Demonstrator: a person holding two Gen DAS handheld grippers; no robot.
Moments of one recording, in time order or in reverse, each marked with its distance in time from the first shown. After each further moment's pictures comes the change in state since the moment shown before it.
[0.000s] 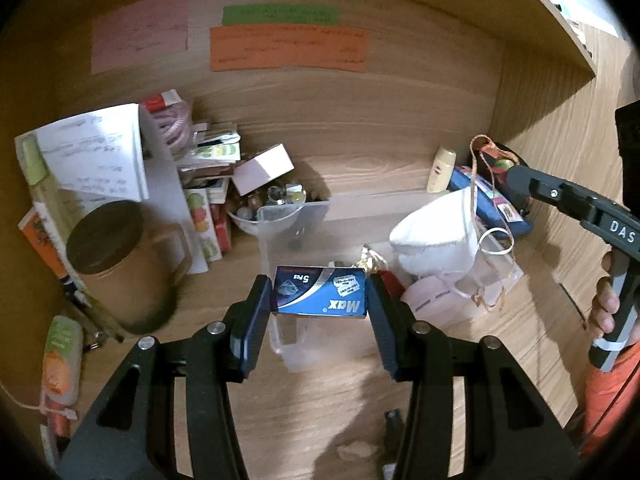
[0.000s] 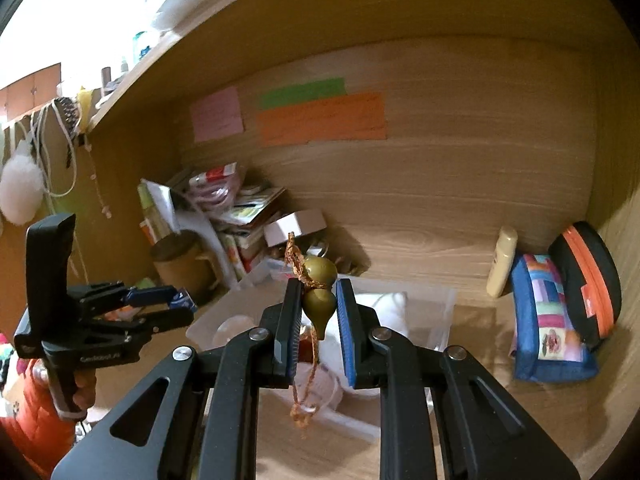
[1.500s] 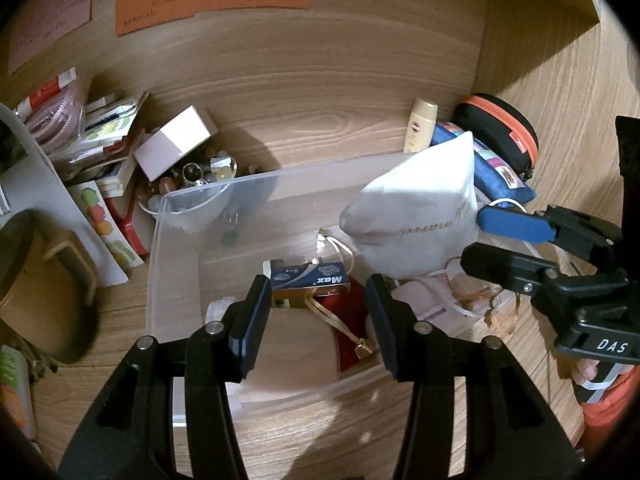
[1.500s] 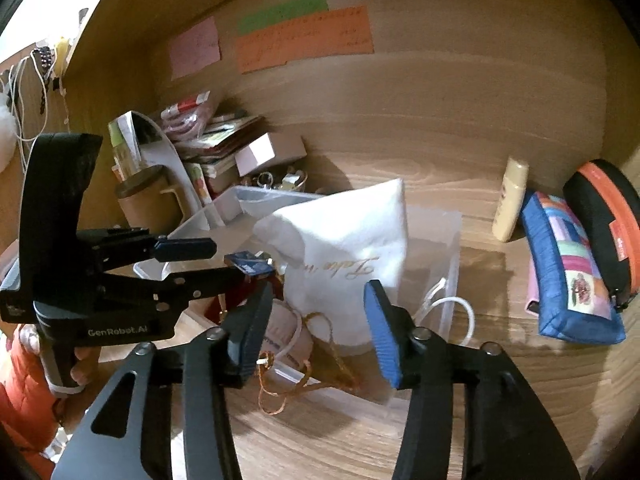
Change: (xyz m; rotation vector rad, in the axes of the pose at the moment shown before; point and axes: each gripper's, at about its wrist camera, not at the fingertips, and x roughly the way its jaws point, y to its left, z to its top) left arm 0.079 -0.045 -0.001 0.087 0.100 -0.065; right arm 0.044 -0.024 -0.054 -0.019 0.132 -0.027
